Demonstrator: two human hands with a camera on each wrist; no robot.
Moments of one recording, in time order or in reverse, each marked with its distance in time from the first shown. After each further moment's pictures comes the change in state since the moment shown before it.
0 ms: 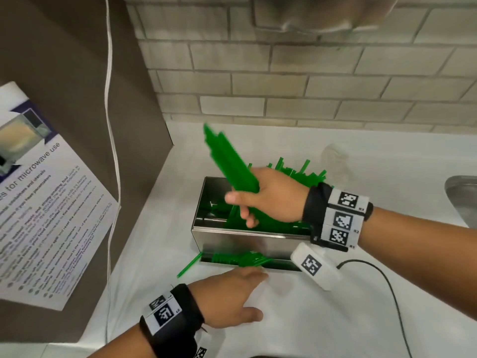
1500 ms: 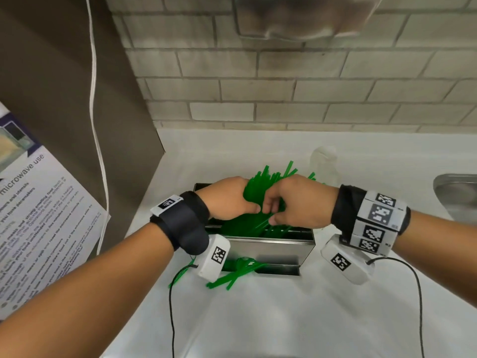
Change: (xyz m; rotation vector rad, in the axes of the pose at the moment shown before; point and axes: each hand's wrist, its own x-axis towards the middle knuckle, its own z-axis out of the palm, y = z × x) left_hand 0.043 0.016 -0.156 -0.229 0.362 -0.082; right_hand -0.034 0.017 -0.046 -0.704 -0.044 0.170
